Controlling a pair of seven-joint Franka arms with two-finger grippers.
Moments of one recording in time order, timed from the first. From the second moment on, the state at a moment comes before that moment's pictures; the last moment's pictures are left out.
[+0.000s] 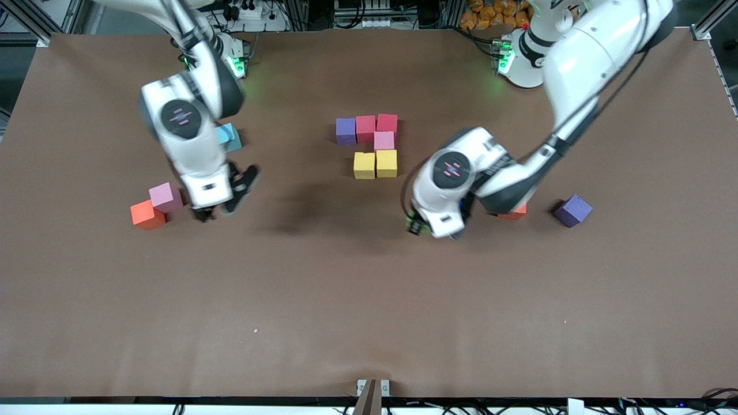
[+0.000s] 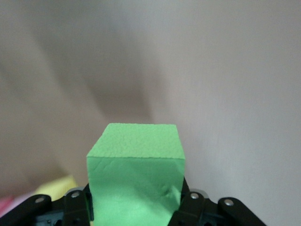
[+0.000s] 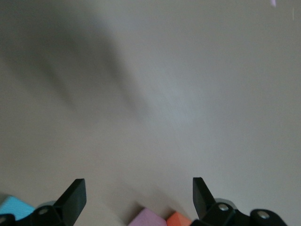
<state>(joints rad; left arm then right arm) -0.03 0.78 -0.81 -1.54 0.47 2.08 -2.13 0.01 0.15 0.24 -2.15 -0.31 2.28 -0.62</state>
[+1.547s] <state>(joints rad) -0.43 0.79 -0.73 -1.46 0.42 2.19 -2.74 -0.47 0.28 0.25 -2.24 -0.32 2.52 -1.80</state>
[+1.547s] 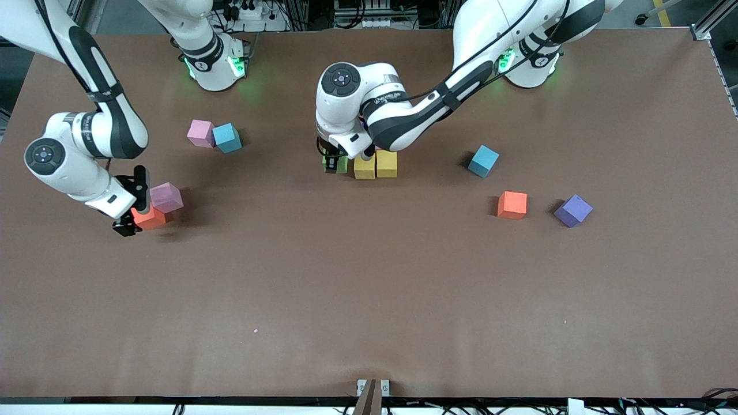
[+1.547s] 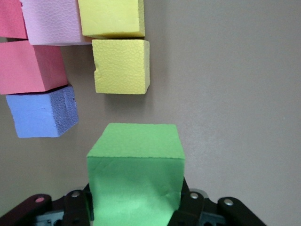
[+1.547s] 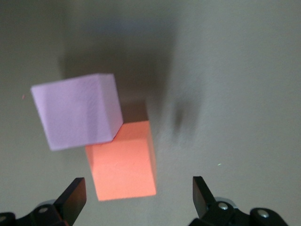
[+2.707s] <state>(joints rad) -0.50 0.85 -0.66 -1.47 0.41 2.26 -2.79 -0.52 0.39 0.25 -2.23 -0.32 2.60 -1.88</state>
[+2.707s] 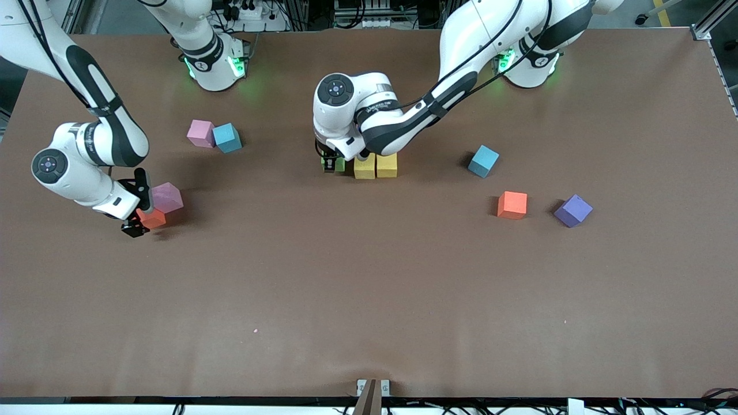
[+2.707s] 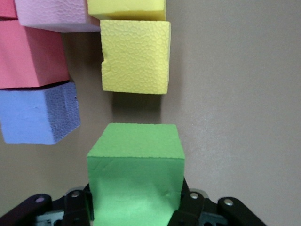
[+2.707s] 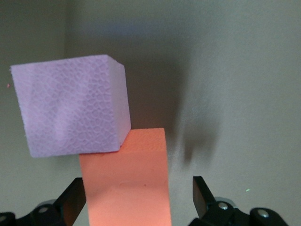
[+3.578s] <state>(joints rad) -0.54 0.87 -0.61 -1.51 0.39 2.33 -2.81 -0.52 0.39 0.26 -2.19 -0.28 2.59 -1.88</state>
